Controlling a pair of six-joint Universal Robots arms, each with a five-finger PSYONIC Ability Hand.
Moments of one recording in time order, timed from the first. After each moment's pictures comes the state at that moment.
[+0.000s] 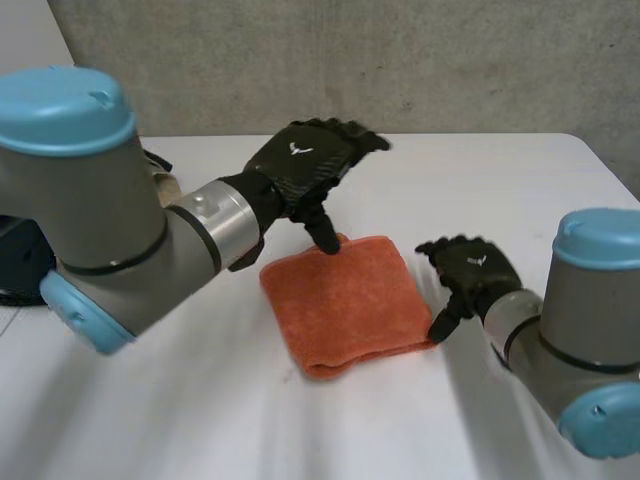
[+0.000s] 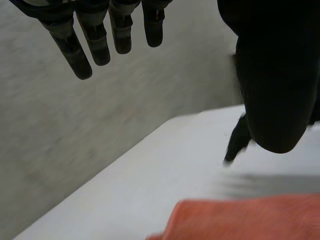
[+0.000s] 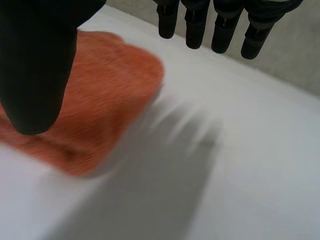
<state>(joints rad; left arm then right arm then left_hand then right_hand) 4.13 -2.00 -1.18 3.11 -1.16 3.29 2.00 -1.16 1.67 -0.10 1.53 3.02 0.19 0.21 0.22 0.21 0.05 0.21 0.21 0.21 0.22 0.05</state>
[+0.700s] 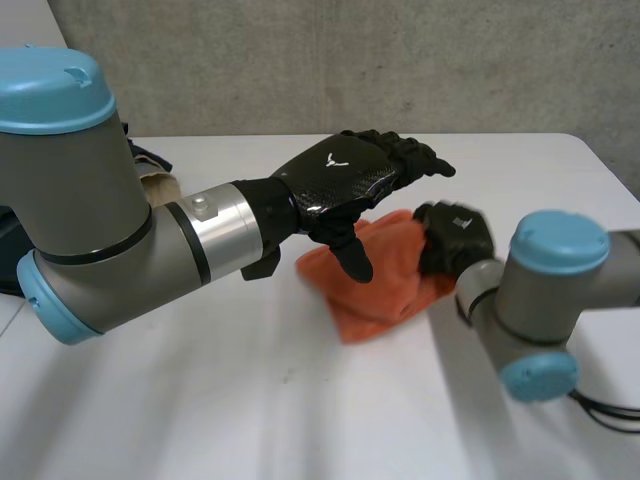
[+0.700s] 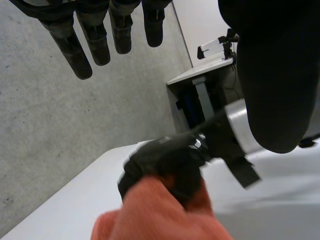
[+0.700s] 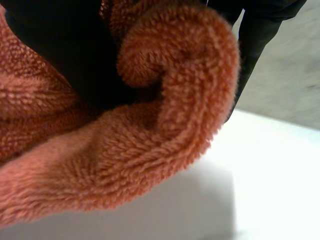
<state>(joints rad) 4.14 -1.98 -1.17 3.06 -0.88 3.28 2.00 -0.94 1.47 -0.37 1.58 3.22 0.19 0.21 0.22 0.21 0.05 0.86 1.14 1.14 1.20 0.95</state>
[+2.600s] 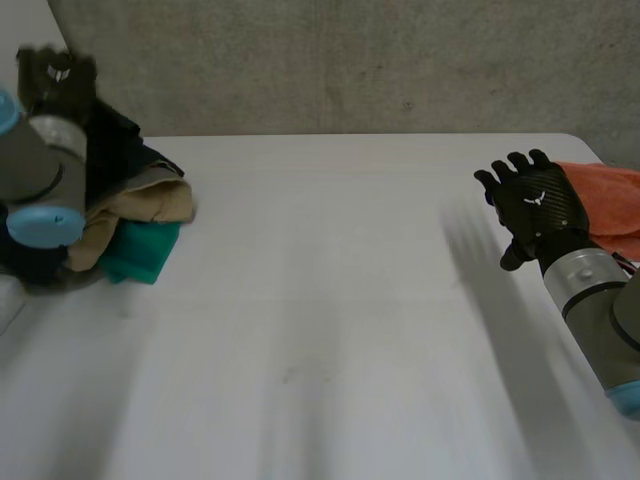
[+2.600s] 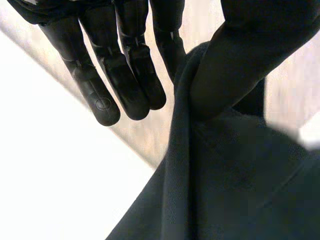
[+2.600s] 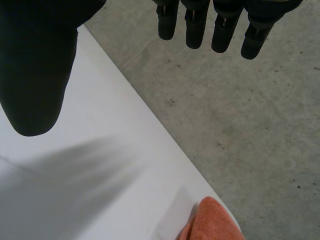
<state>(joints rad) 4.56 -2.28 -0.92 3.48 -1.64 3.65 1.77 -1.28 1.81 -0.51 1.37 2.58 1.14 1.20 1.19 1.20 0.97 0.22 0.21 0.21 0.22 0.05</state>
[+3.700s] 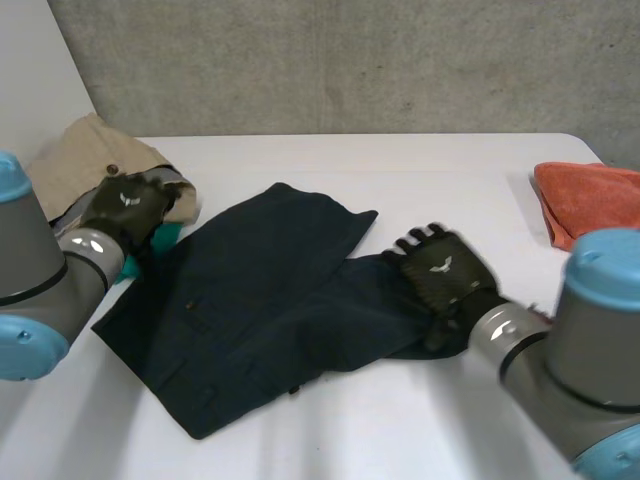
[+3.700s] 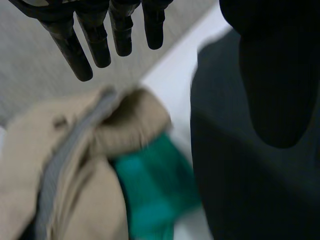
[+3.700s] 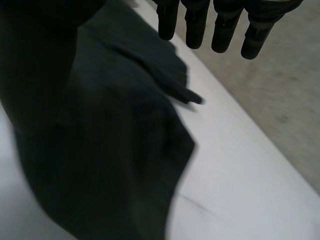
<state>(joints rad) 4.49 -1.97 -1.56 3.26 -1.52 3.68 2.05 -1.25 1.77 -0.20 1.40 2.61 0.21 0.23 0.24 0.22 0.05 0.22 0.21 0.21 0.21 0.05</state>
